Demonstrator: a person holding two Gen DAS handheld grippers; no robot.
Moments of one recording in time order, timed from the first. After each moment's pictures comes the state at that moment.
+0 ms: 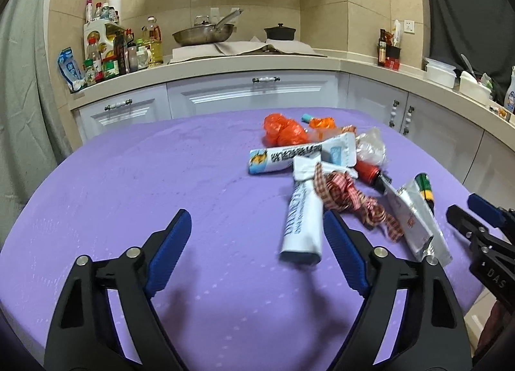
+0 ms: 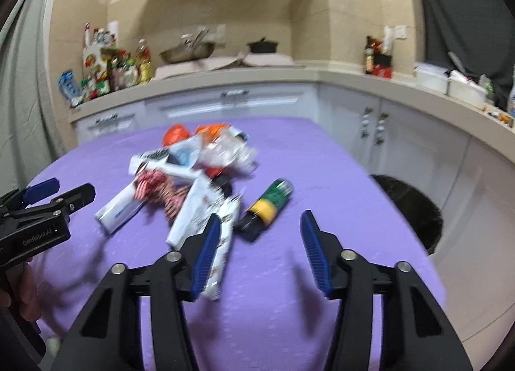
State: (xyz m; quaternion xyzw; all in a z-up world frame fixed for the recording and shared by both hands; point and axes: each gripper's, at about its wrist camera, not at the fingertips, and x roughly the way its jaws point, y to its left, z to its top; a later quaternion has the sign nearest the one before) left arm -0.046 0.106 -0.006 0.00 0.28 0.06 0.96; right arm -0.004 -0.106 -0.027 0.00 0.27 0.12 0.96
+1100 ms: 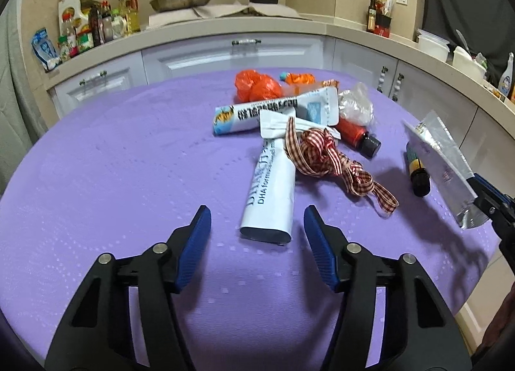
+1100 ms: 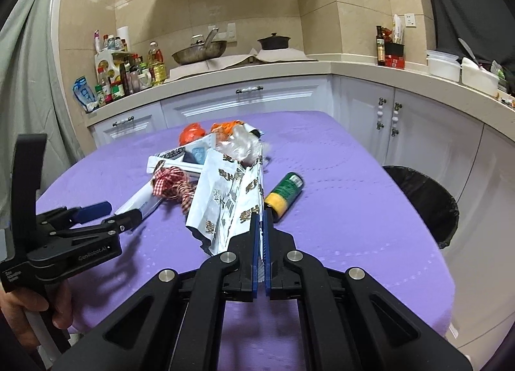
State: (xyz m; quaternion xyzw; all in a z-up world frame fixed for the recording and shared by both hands) left arm -0.017 0.084 -0.032 -0.01 0.36 0.03 0.93; right arm -0.013 -0.126 -0.018 0.03 0.27 0.14 0.95
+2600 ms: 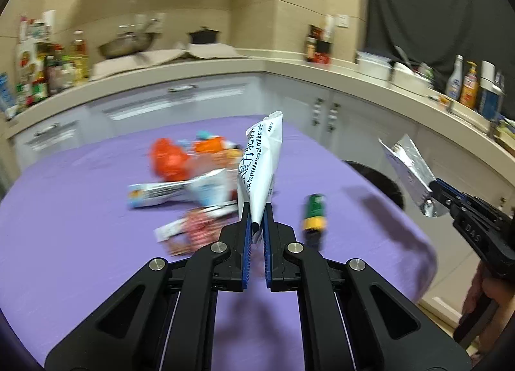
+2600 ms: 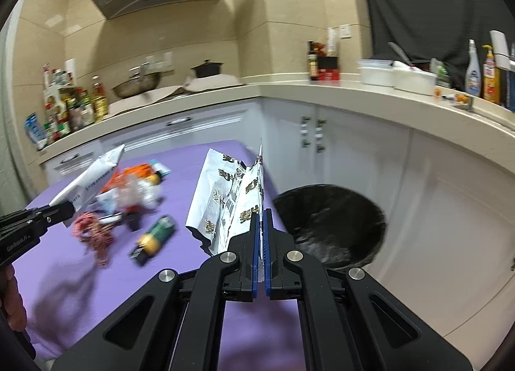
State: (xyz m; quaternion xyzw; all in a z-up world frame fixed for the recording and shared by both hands) left arm -0.005 -0.003 0.026 0.01 0.29 -0.10 0.95; right arm 0.000 -0.233 0.002 0.05 0.23 0.01 0.97
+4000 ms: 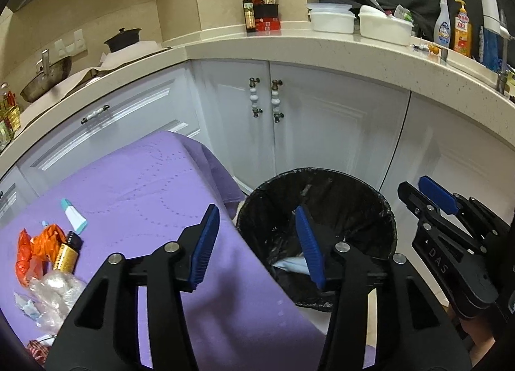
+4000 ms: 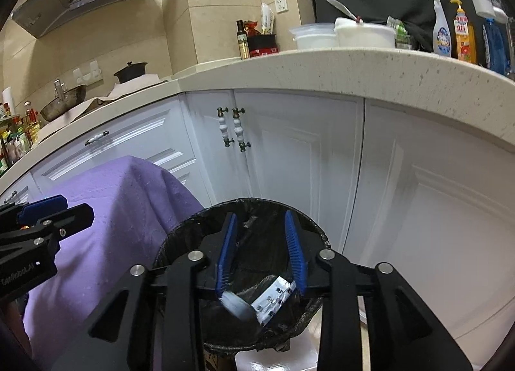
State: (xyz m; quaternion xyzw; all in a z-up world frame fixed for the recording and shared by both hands) left arm 0.153 -0.209 -0.001 0.10 0.32 -0.13 0.93; right arm 0.120 -0.350 -0.045 0.10 0.25 -0.07 0.96
